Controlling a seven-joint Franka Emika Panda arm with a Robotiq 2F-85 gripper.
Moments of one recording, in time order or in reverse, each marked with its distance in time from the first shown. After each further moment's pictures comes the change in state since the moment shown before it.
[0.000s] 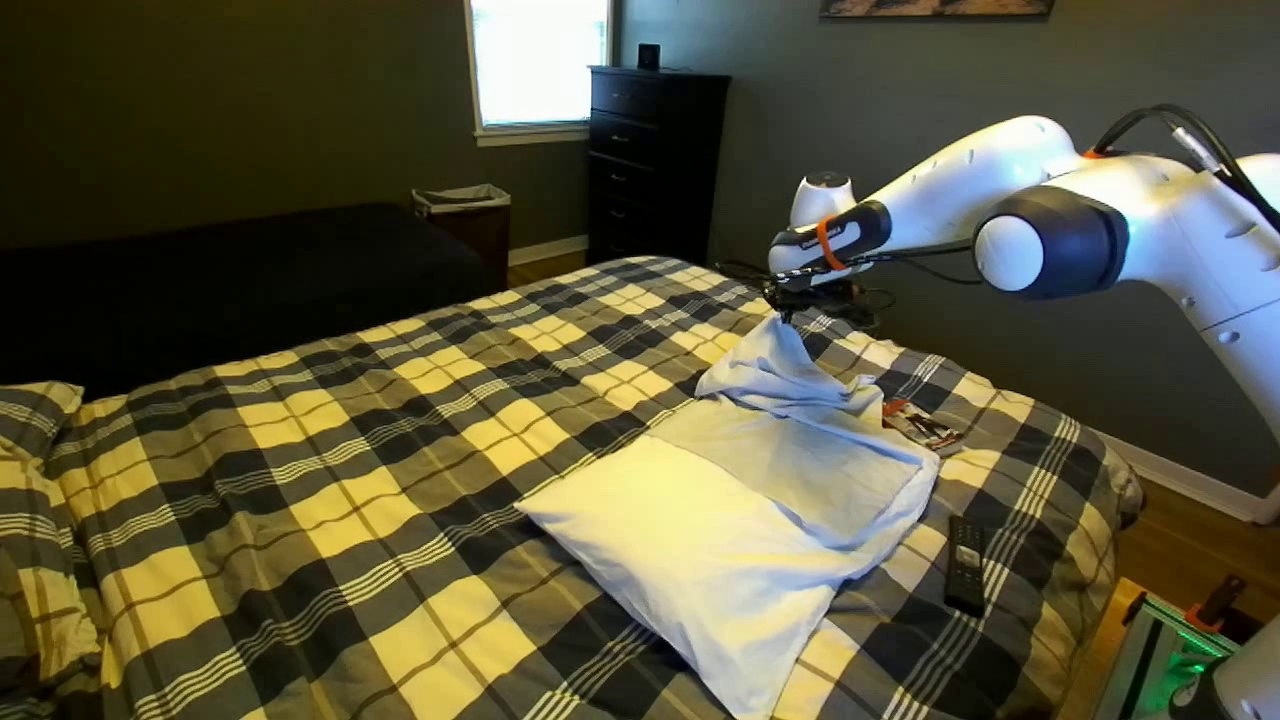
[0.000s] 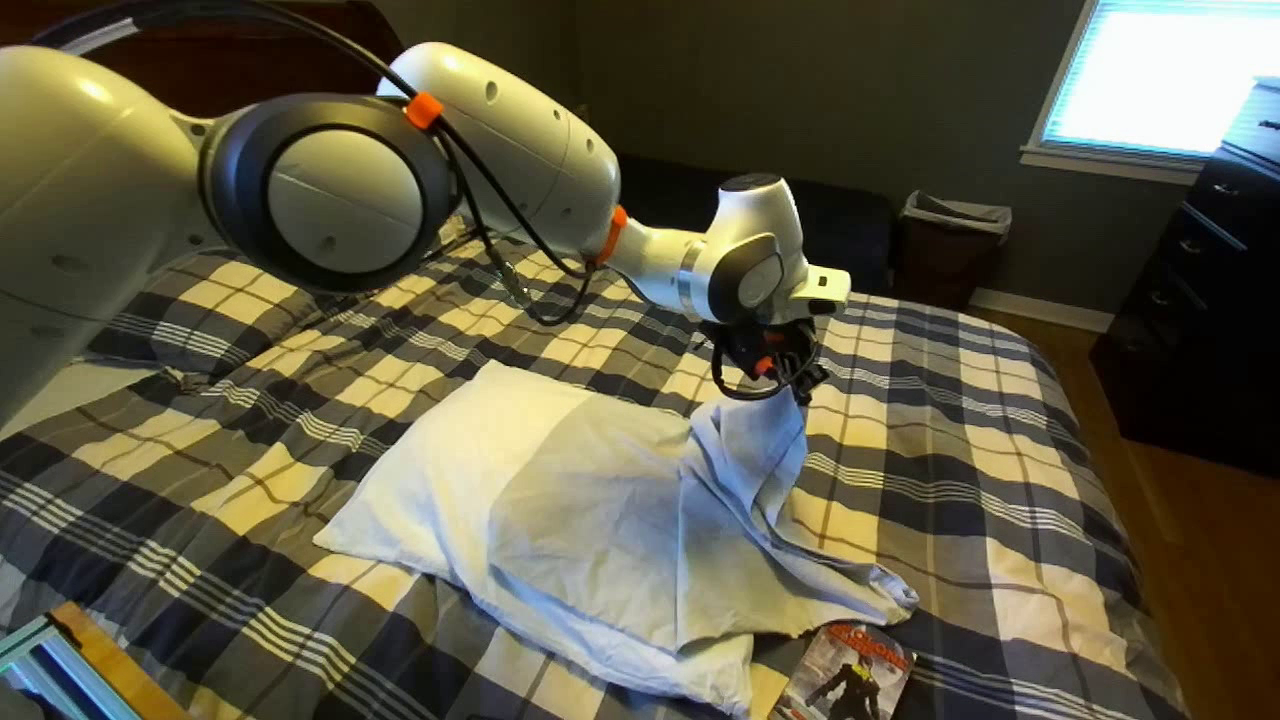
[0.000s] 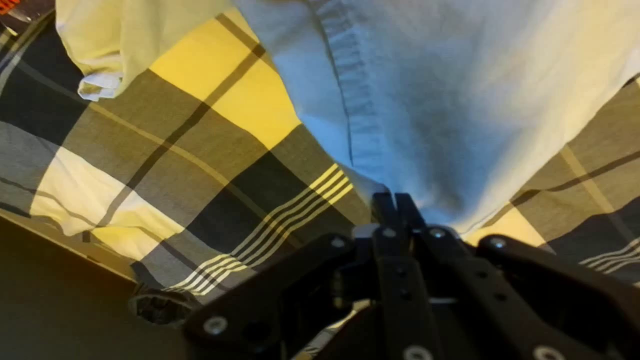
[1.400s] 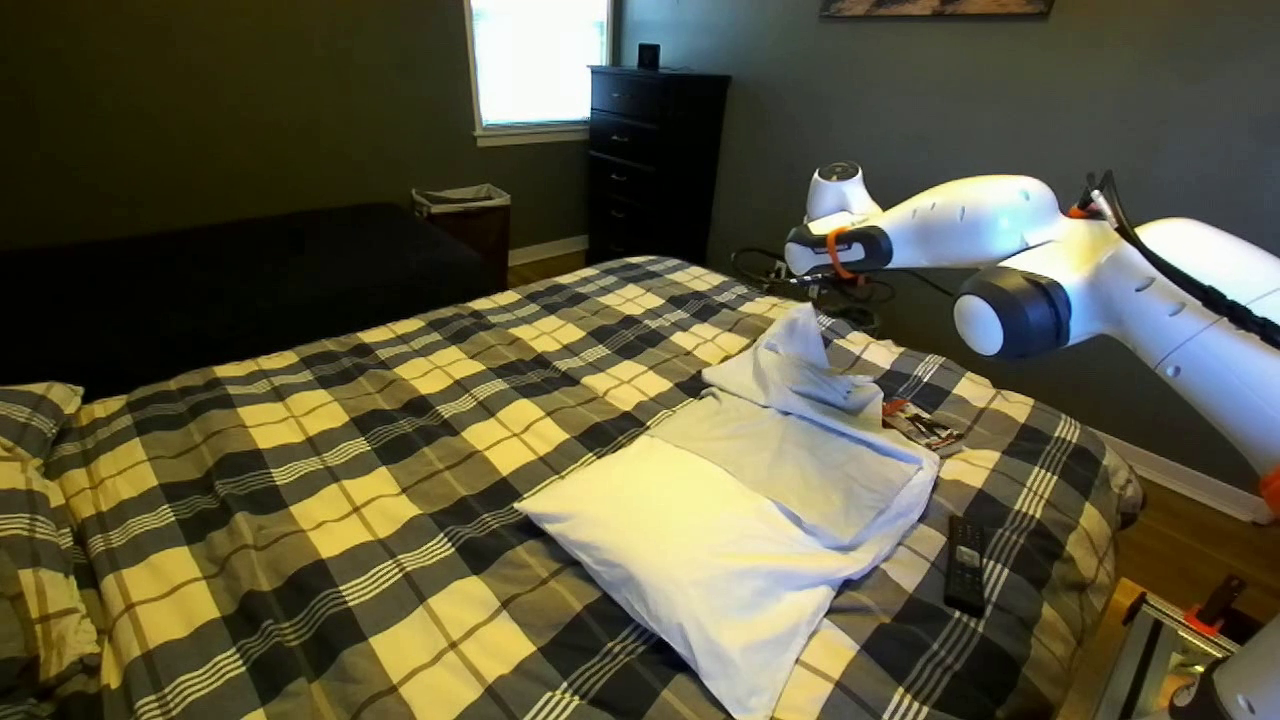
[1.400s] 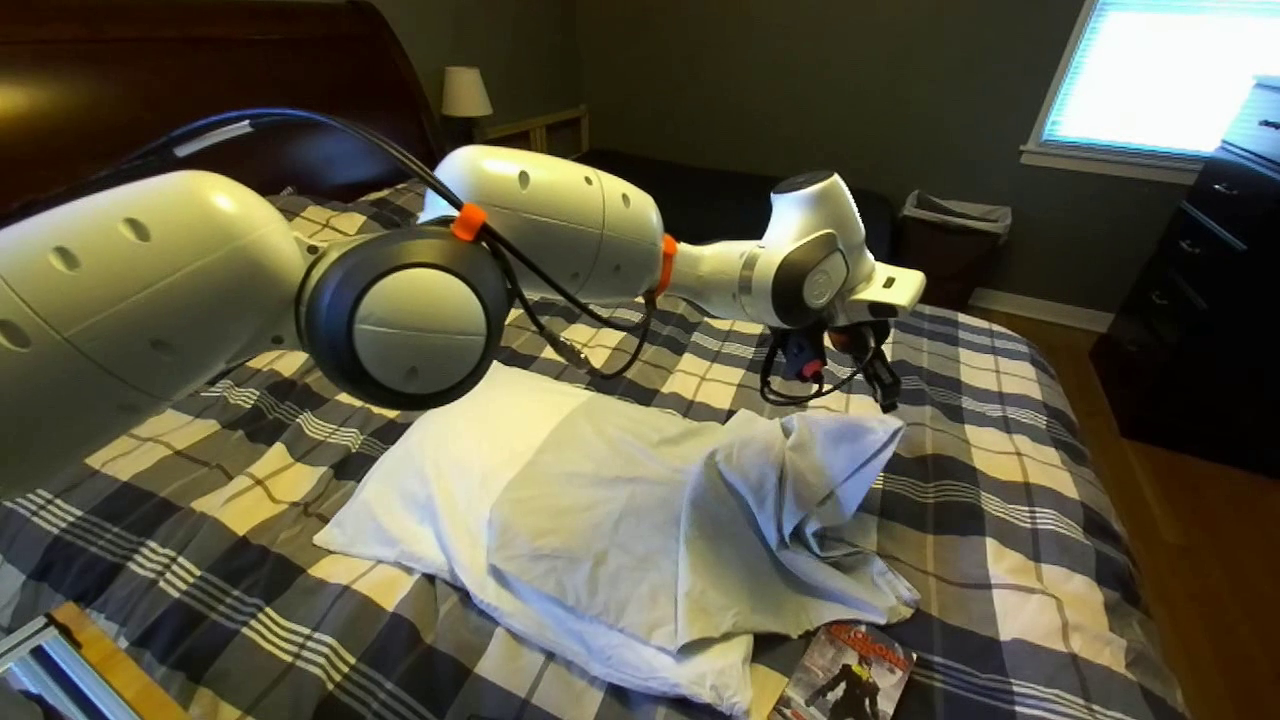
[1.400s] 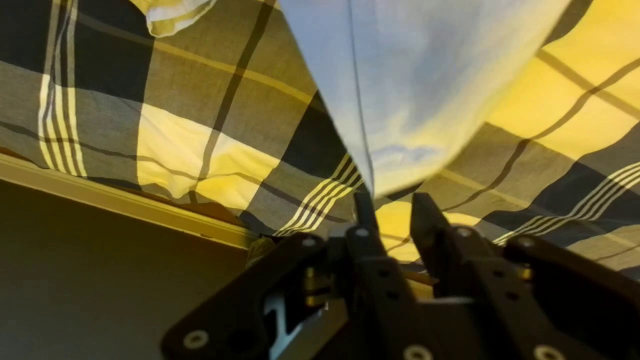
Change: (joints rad) arm -0.085 0.249 -0.113 0.455 0.000 -0.134 0.278
